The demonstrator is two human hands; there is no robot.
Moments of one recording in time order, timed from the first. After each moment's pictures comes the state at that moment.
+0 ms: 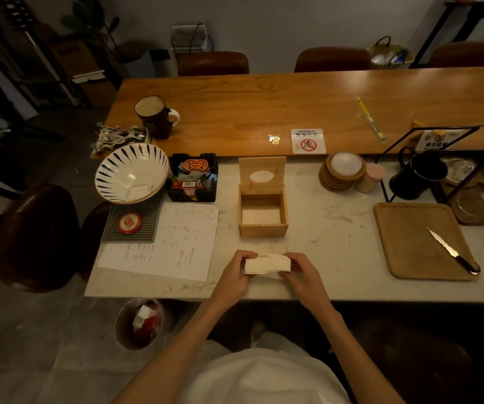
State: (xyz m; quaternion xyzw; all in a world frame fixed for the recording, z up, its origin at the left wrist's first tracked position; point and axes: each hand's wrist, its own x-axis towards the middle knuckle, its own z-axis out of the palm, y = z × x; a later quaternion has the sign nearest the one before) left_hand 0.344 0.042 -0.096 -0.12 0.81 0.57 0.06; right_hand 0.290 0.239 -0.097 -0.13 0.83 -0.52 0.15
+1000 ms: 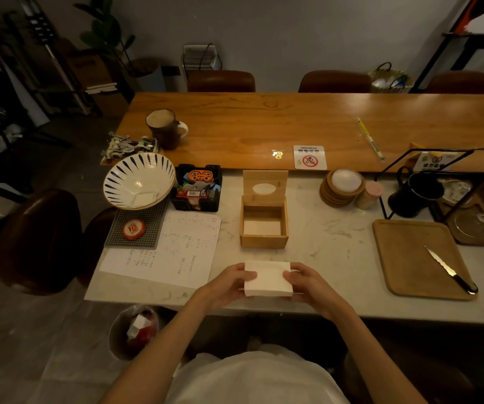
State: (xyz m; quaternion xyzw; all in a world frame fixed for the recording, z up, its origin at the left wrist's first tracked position) left_hand 0.327 0.025 -0.055 -0.23 0.49 0.79 0.29; right_hand 0.267 0.244 -0.040 0.07 0.65 -0.62 0.44
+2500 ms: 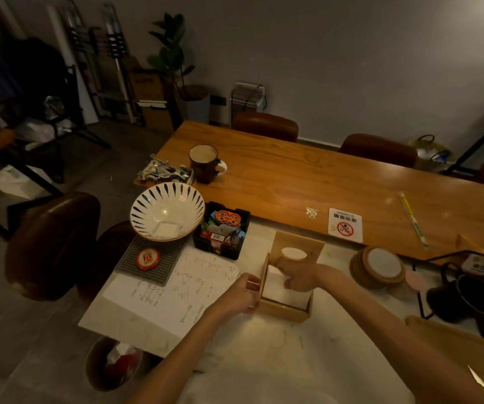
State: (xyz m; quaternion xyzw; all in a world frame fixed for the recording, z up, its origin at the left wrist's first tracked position) left_hand 0.245 -0.018 -0.026 -0.30 0.66 0.67 0.18; right_hand 0.101 0.107 0.028 -0.38 0.83 0.07 0.42
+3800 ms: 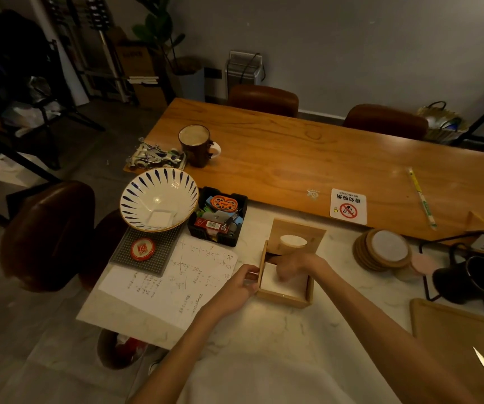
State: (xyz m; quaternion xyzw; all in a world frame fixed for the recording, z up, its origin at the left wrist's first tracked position) left_hand 0.254 -0.015 -0.036 -0.24 0.74 0.60 0.16; right_hand 0.103 0.085 0.002 -0.34 0.79 0.10 0.50
